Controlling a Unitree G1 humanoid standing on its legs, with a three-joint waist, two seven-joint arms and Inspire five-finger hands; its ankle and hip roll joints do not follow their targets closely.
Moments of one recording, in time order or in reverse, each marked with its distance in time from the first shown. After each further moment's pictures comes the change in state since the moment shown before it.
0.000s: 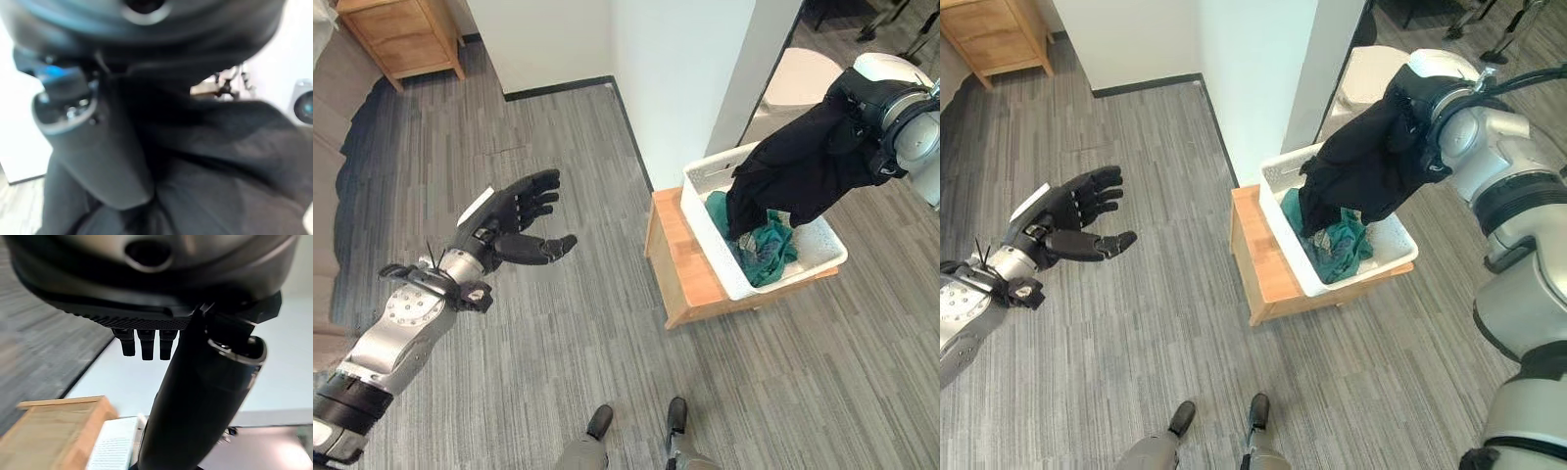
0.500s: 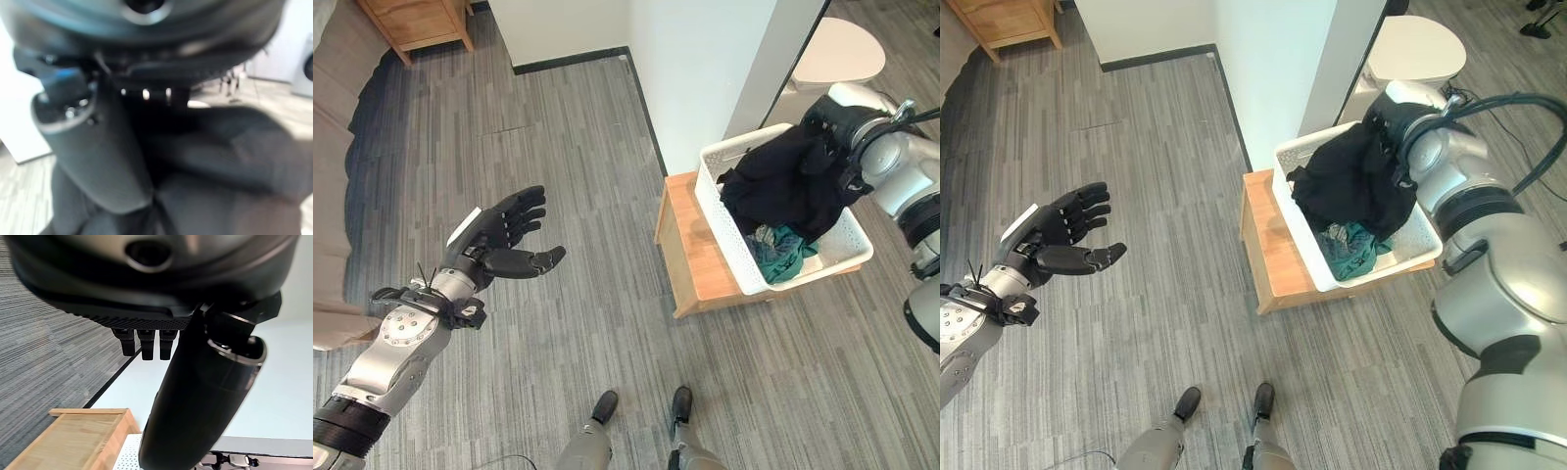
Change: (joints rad) left arm 0.053 -0.037 0.053 -0.002 0.001 0.001 0.011; right arm 0.060 0.139 -0.099 0.144 0.014 0.035 0.045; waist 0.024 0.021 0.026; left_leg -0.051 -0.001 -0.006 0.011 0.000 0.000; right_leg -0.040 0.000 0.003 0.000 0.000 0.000
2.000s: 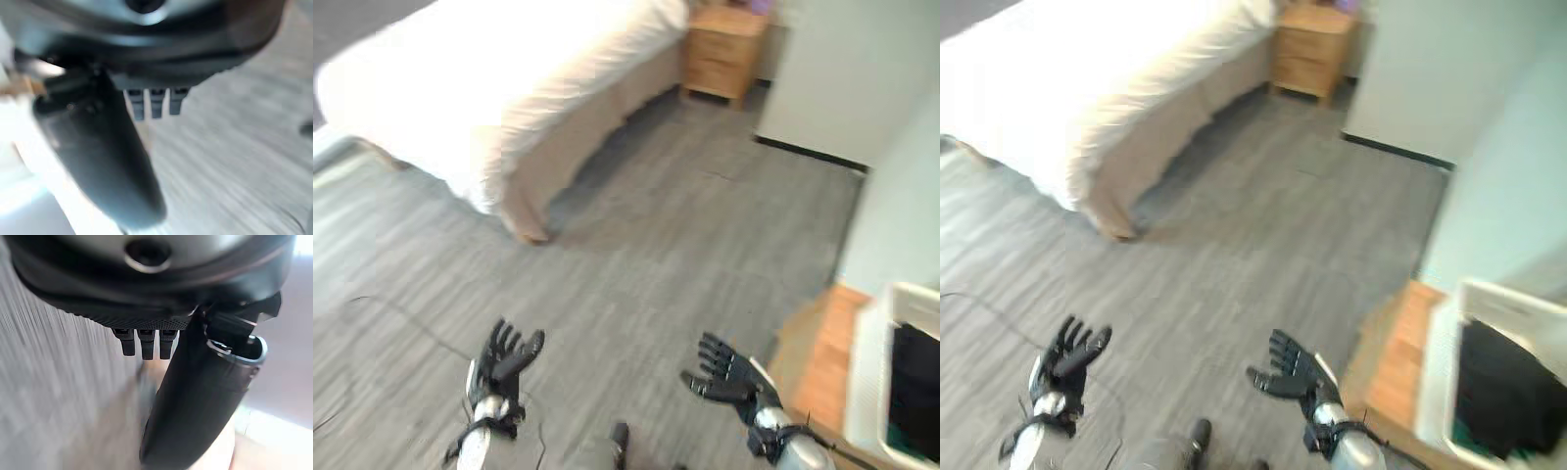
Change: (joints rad) left arm 0.479 -0.889 0.295 0.158 0.118 0.048 0.118; right arm 1.839 0.494 -0.992 -1.119 0.451 -0.023 -0.026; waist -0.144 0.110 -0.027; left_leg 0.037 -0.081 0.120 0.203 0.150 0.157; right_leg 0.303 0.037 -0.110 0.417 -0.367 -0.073
